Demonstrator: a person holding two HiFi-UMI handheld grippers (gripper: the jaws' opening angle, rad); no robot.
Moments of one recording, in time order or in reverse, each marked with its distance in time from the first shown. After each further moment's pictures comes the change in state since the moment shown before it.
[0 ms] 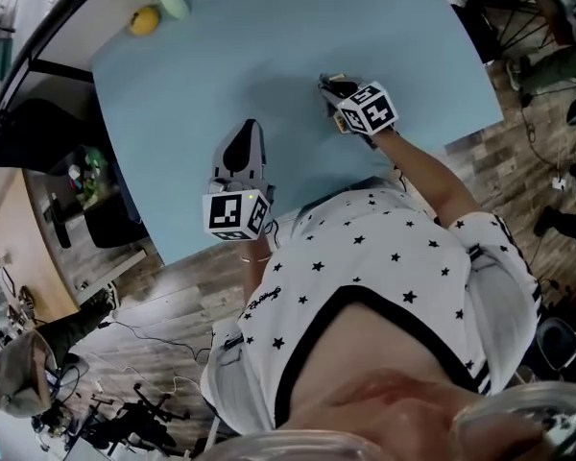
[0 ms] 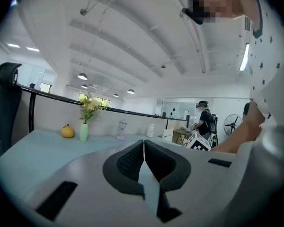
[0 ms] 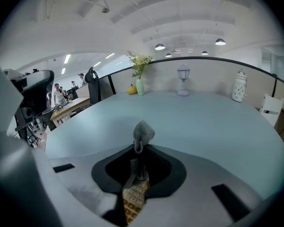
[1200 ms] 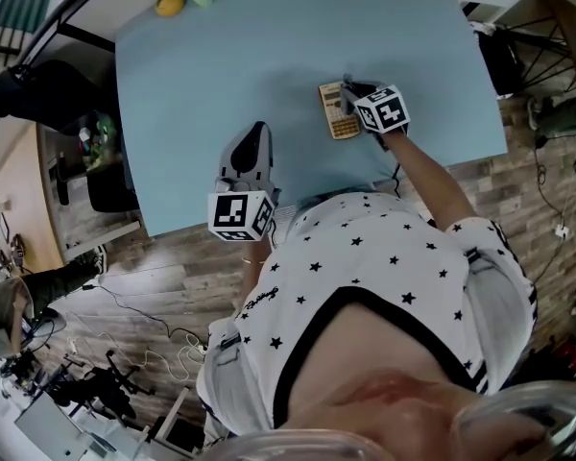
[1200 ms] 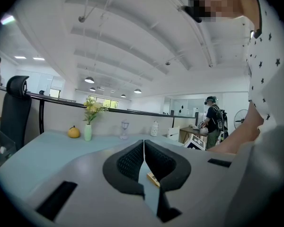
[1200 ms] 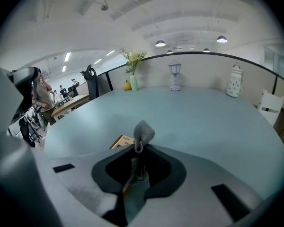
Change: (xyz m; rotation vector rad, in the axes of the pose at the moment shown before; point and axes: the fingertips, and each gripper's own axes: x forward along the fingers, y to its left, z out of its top) left arm -0.003 -0.046 0.000 0.018 0.008 0.127; right arm -0.006 -0.058 -0.026 -0.013 0.039 0.014
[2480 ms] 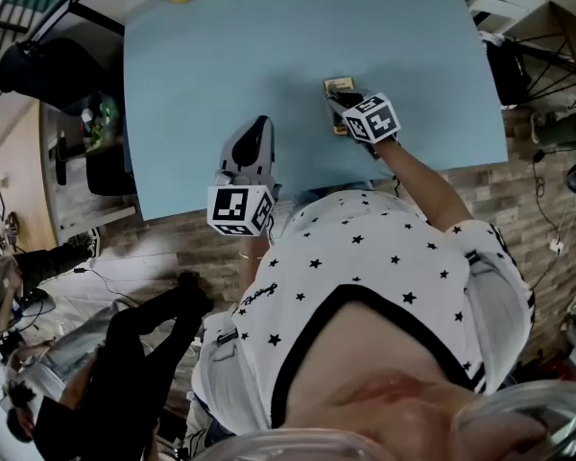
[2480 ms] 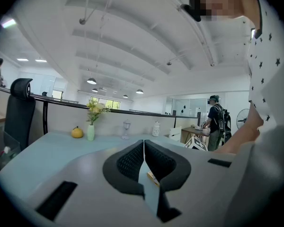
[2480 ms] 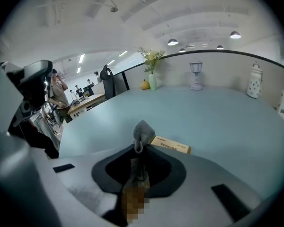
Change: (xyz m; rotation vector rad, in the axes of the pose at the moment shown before) left arm -0.012 -0.004 0.001 0.000 -0.005 0.030; right arm 0.006 0.068 0.000 -0.061 -0.001 0.158
